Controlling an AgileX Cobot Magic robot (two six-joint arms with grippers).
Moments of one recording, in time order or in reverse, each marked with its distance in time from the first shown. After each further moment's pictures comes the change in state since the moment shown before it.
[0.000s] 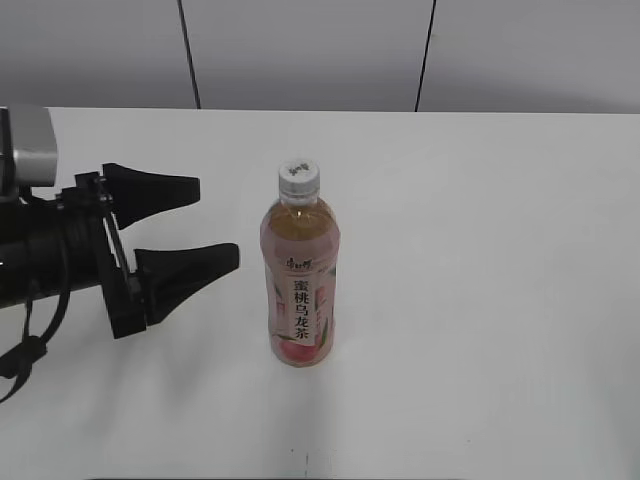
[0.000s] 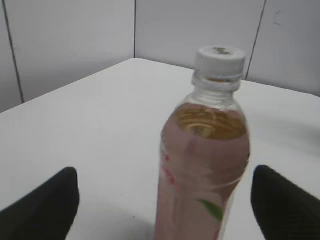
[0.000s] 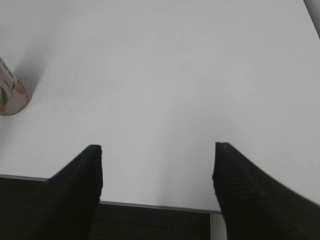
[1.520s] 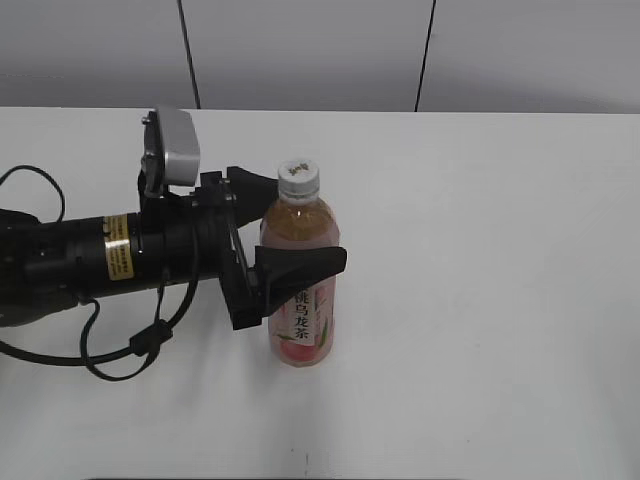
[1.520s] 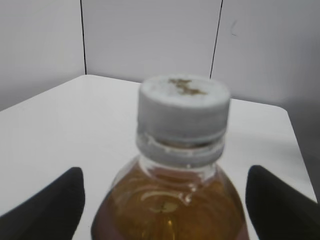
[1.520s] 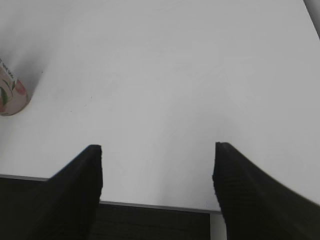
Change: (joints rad) left arm -0.260 0.212 -0.234 -0.097 -0.003 -0.001; right arm 0.000 0.000 0.000 0.000 0.000 0.000
